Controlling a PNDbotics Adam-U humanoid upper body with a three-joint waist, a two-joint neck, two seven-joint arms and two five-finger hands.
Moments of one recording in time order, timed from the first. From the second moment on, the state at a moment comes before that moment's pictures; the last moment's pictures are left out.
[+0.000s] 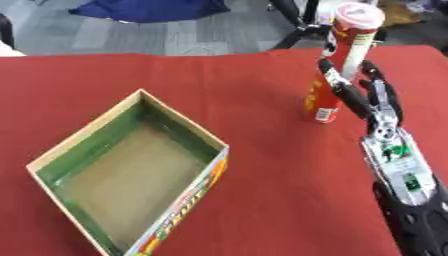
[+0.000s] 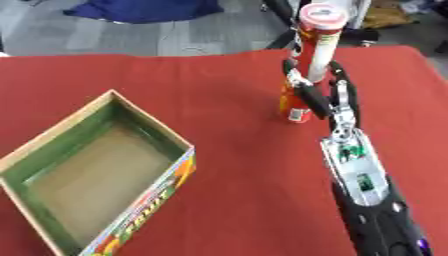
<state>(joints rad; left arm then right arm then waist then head) -0.15 0.54 0.19 -1.61 0.21 -0.01 0.26 -0.45 -0.29 -0.06 -1.63 0.06 0.45 -0.37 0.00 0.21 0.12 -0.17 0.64</state>
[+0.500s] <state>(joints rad) -0.15 0.54 0.19 -1.61 0.21 -0.01 0.26 -0.46 -0.29 -0.06 -1.61 0.06 0.43 -0.37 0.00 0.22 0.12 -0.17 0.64</state>
